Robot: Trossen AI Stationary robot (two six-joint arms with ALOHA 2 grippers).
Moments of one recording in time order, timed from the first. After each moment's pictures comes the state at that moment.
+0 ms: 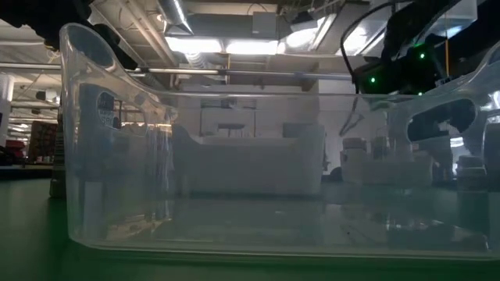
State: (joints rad) left arm -0.45 0.77 0.50 -0.31 -0.54 -0.21; right arm -0.35 1.42 0.80 -1.28 0.16 0.99
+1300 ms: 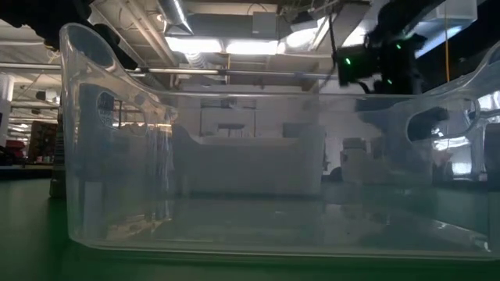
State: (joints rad) left arm -0.45 0.77 0.50 -0.31 -0.54 -0.21; right arm -0.34 1.45 0.89 -1.03 -0.11 0.77
